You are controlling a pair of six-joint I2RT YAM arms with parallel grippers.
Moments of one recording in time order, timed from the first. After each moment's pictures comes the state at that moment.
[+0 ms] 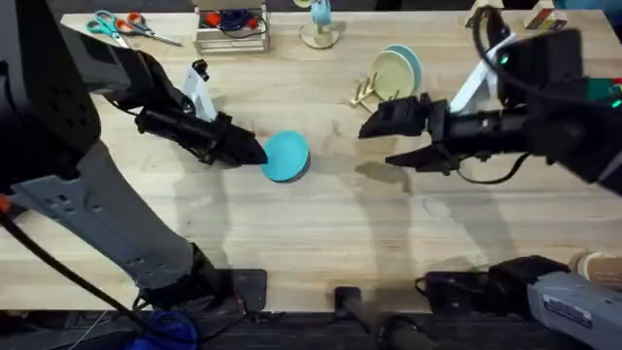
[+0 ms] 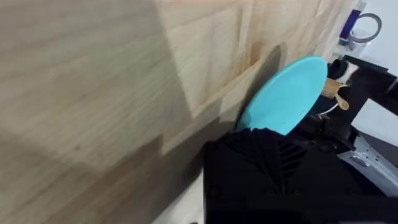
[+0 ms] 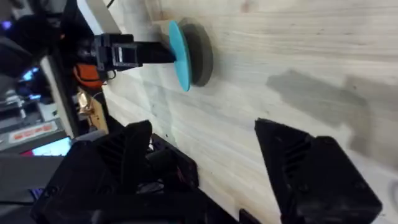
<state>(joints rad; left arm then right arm) 0.30 2.02 1.08 -1.14 0.86 0.46 0.22 1.15 0.70 -0.54 -0.74 0.65</state>
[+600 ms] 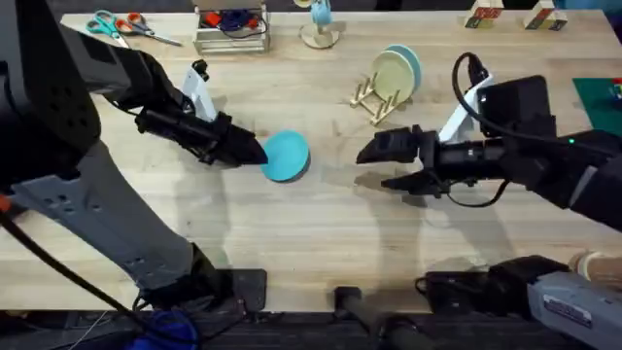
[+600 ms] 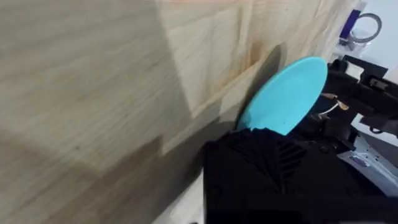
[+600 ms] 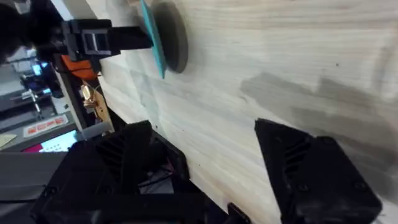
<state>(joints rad) 0.30 2.02 1.08 -1.14 0.86 0.46 0.22 1.15 0.52 -0.40 -0.78 0.68</state>
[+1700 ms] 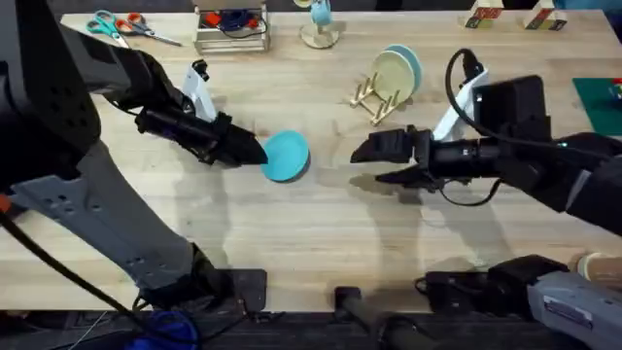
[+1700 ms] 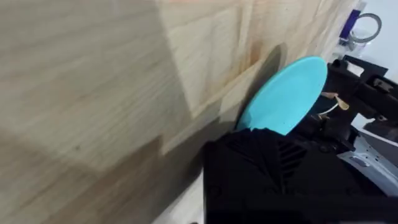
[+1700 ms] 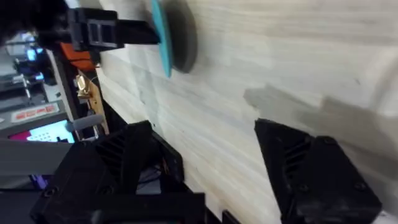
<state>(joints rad) 0.30 2.02 1.08 -1.14 0.86 0.46 0.25 1.15 0.51 -0.32 -0.78 0.66</state>
